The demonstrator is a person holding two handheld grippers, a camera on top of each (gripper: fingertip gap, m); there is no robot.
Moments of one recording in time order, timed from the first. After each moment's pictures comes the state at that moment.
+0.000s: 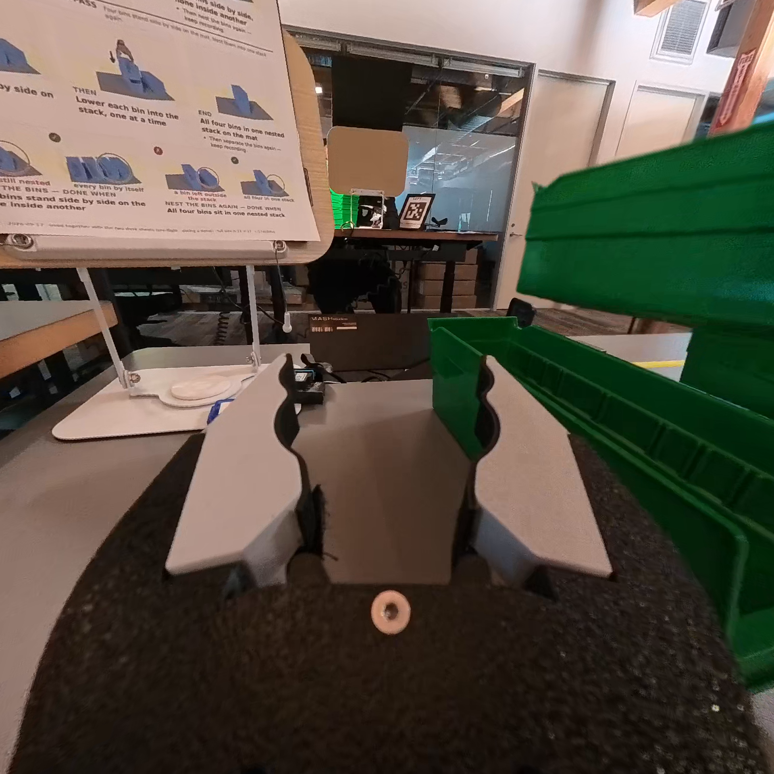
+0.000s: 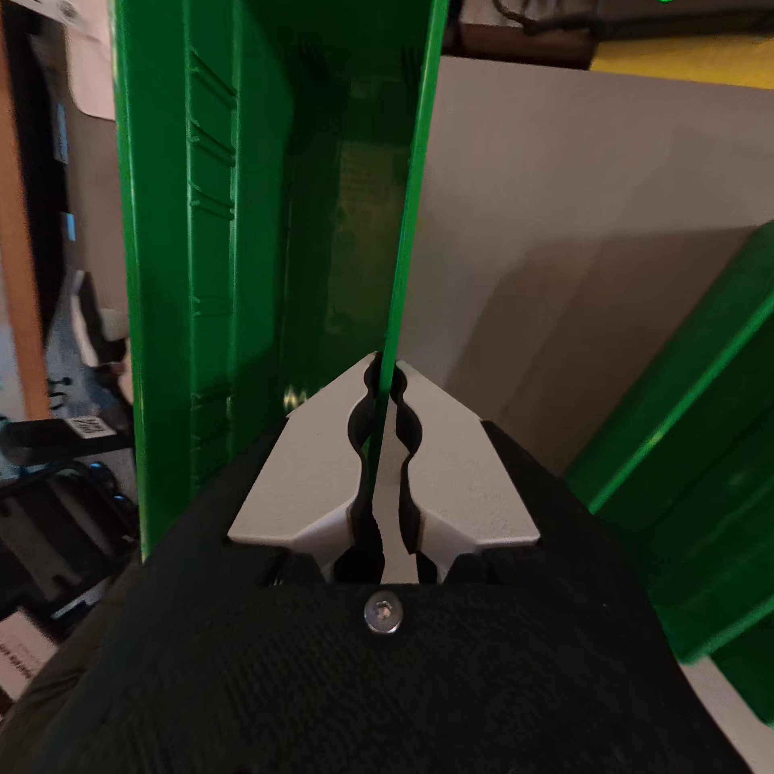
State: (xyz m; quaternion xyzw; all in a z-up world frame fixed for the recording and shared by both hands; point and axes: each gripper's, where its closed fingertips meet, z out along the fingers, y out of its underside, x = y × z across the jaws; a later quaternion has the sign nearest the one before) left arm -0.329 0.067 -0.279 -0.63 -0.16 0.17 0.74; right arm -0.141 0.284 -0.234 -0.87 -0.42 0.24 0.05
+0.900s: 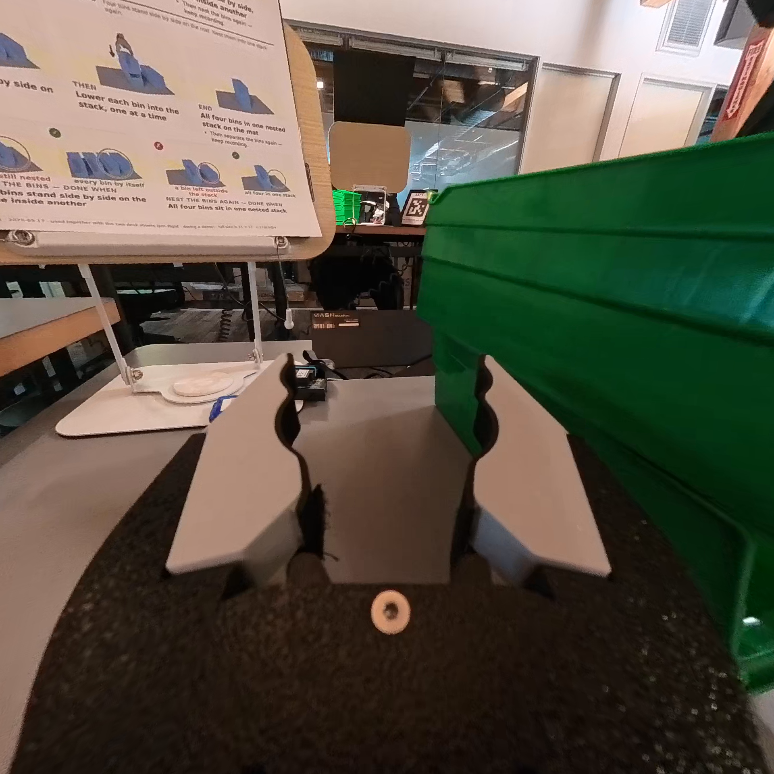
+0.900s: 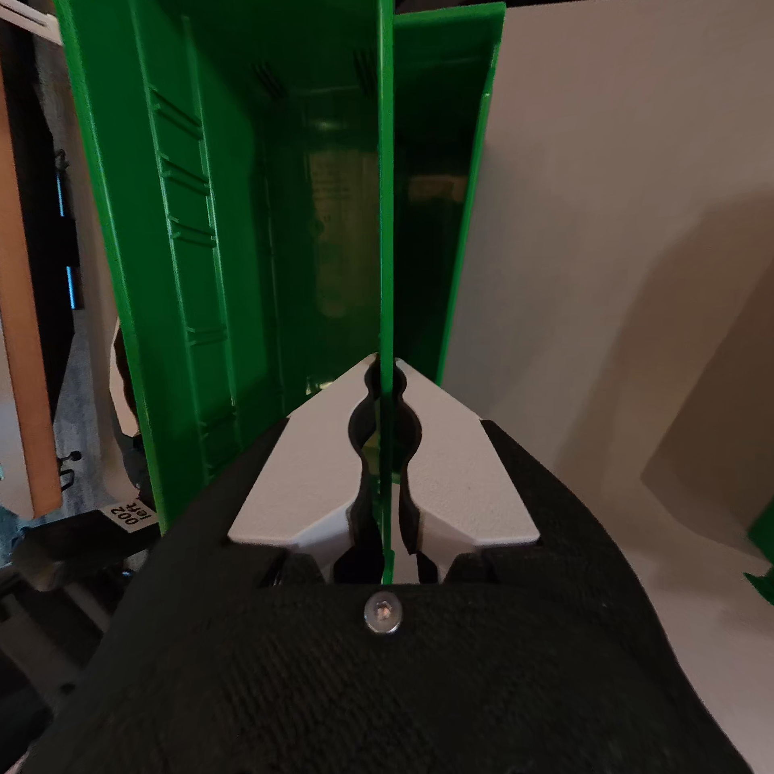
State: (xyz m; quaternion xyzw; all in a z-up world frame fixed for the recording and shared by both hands) left arm -0.330 0.067 -0.281 -0.64 -0.17 0.17 0.73; right arm -0.213 0.190 -0.265 -0.90 -0.37 0.22 0.09
